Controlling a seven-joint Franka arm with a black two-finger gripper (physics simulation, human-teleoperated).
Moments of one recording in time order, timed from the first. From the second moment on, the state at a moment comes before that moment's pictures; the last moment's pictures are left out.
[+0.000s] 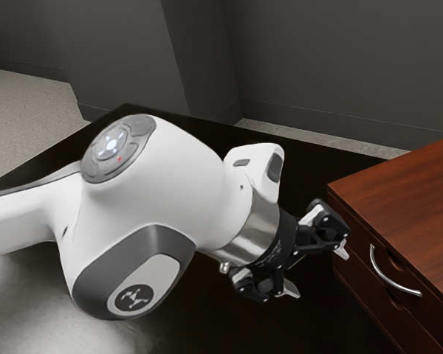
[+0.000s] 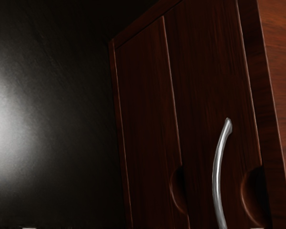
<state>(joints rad) -0.11 -0.32 -0.35 -2.13 -0.05 2.41 -1.38</state>
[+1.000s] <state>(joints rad) -0.13 -0.23 -0.37 -2.15 -0.07 2.54 -1.63</state>
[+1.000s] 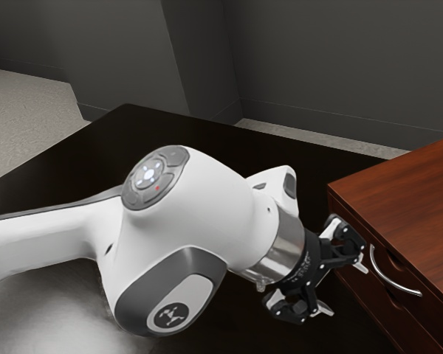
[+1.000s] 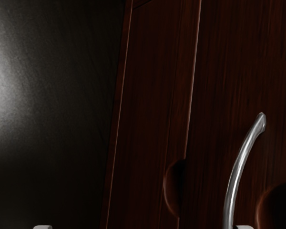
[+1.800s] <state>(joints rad) -0.14 -0.15 -0.36 -2.14 -0.01 2.64 -1.57</state>
